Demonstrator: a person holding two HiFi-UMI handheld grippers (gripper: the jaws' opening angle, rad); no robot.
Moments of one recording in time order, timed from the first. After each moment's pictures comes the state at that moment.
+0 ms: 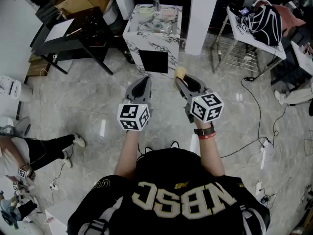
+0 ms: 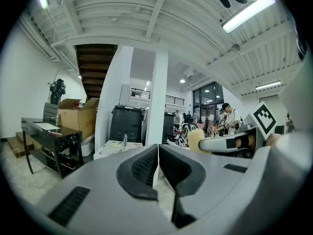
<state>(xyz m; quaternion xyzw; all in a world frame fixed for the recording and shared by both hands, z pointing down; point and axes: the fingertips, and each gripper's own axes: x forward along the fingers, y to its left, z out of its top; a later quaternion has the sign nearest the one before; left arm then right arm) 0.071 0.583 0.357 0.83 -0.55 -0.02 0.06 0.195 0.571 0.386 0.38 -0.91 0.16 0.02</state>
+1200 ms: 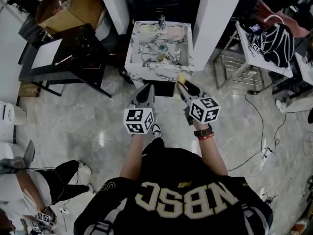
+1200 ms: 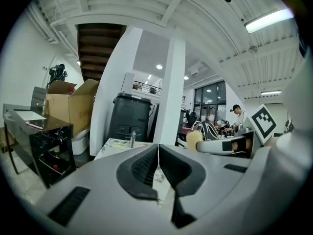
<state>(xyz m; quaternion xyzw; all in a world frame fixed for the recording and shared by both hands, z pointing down) -0.015 0.299 0.405 0.84 -0.52 -0.02 0.11 0.113 0.290 0.436 0.45 -0.87 0.19 0.04</state>
